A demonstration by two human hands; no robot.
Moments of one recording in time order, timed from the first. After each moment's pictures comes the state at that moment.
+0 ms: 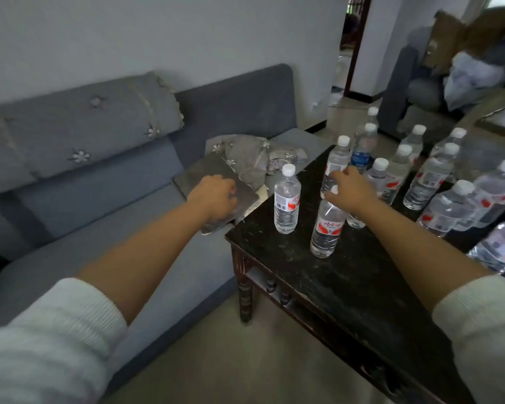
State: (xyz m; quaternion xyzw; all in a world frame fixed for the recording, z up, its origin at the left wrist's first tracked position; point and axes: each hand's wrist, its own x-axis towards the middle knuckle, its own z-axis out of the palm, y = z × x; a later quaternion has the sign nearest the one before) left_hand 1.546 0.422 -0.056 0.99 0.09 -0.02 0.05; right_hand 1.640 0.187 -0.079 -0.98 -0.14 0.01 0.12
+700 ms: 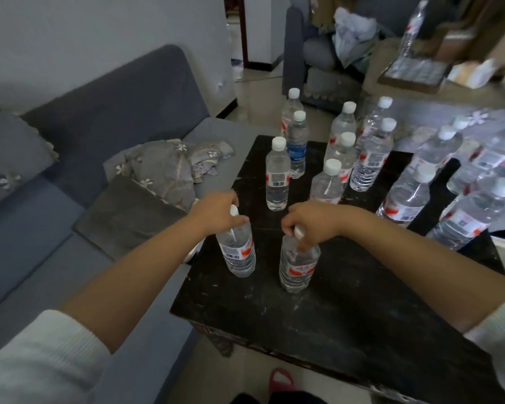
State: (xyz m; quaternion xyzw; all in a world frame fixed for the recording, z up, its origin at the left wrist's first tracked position) left_hand 1.756 0.378 -0.105 0.98 -0.12 -0.14 0.11; right_hand 1.734 0.182 -0.097 -0.92 -0.26 0.28 0.05
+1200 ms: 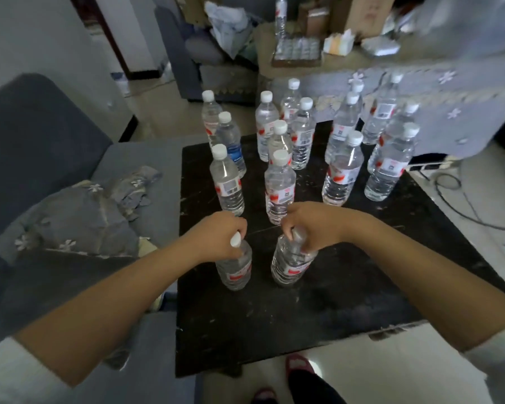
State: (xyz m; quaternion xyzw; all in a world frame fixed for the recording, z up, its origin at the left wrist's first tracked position) left_hand 1.784 0.359 -0.105 0.87 -0.45 -0.21 0.02; right_hand 1.697 0.178 -0.103 -0.97 -0.08 0.18 0.14
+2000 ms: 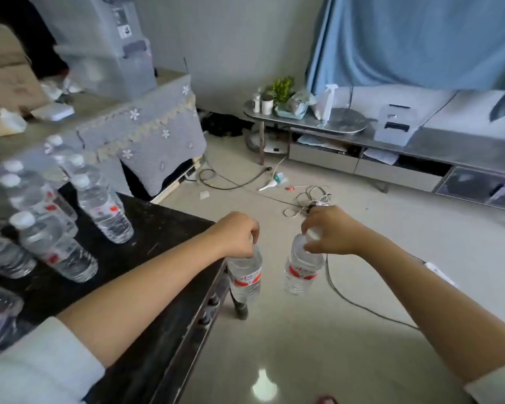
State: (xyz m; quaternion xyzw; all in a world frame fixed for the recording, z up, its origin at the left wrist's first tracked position) left_hand 1.464 0.101 -0.078 0.56 -0.81 -0.18 -0.05; right_hand 1.272 0.102 -0.085 -0.83 0.54 -0.03 0.15
